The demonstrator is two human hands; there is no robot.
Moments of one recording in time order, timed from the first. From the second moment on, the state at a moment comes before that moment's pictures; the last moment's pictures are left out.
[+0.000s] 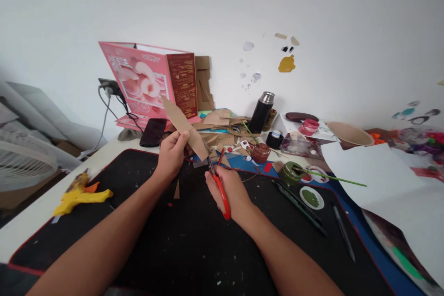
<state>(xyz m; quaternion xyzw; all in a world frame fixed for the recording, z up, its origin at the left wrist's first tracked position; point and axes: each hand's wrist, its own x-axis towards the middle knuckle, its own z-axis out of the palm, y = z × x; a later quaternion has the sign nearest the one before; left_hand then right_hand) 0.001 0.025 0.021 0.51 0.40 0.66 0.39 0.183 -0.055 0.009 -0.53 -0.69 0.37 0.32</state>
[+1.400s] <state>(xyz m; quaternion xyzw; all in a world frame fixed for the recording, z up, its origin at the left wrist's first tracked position) -0.005 0.024 0.014 0.58 0.44 0.59 0.35 0.190 -0.046 0.000 -0.49 -0.66 0.45 0.34</state>
